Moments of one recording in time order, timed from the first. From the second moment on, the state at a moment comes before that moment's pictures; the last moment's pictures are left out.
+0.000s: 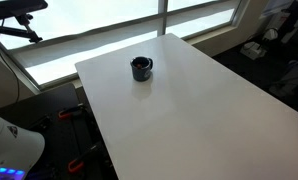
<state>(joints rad) 0.03 -0.38 0.13 -2.24 0.02 1.83 0.22</state>
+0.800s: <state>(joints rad) 0.04 -0.21 0.15 -2.26 -0.05 1.93 0.32</state>
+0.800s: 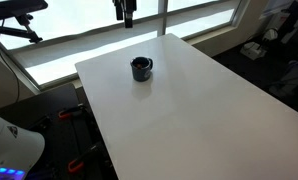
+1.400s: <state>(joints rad) 0.06 -0.05 0.15 -2.25 -0.07 1.99 0.36</state>
